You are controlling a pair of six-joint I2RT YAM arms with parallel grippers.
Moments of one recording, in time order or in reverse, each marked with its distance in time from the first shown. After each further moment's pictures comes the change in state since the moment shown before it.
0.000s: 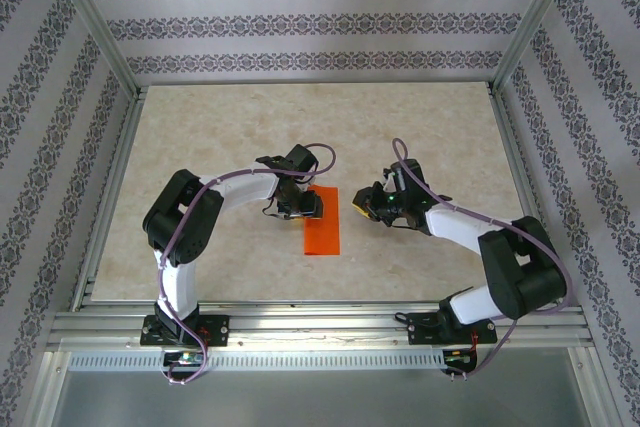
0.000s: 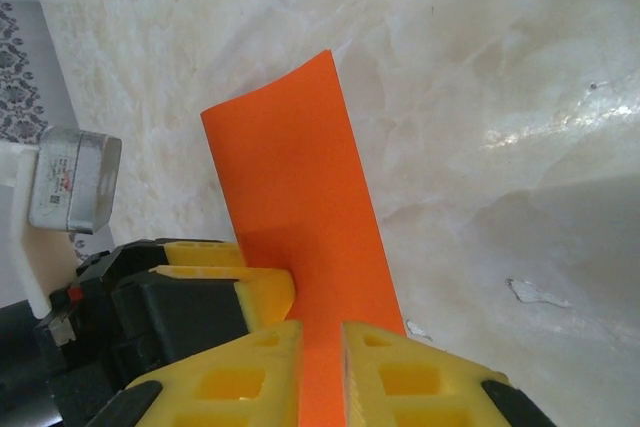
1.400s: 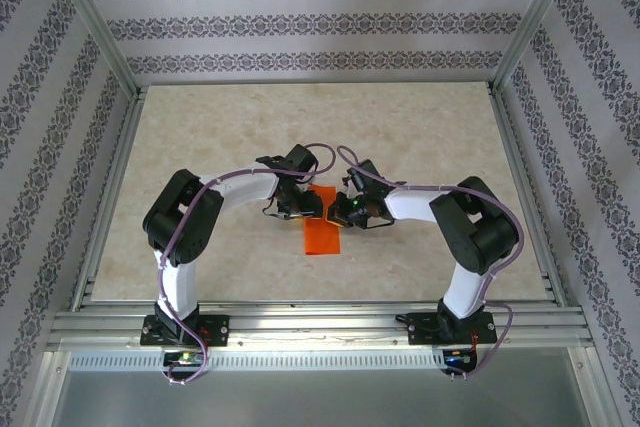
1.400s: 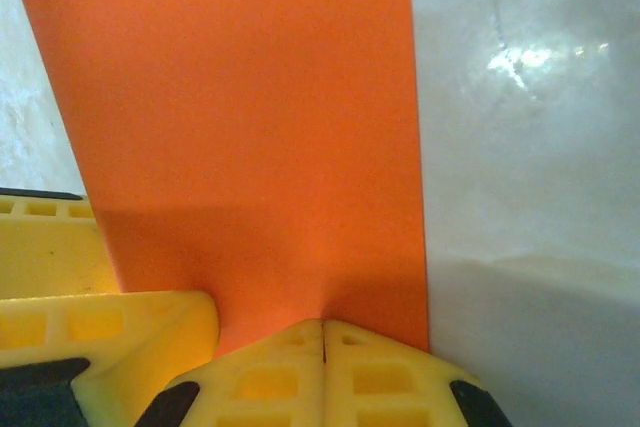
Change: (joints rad) left arm 0.000 -0.001 0.000 0.001 0.005 -0.001; right arm 0.180 0.333 0.229 -0.126 0.035 -0.200
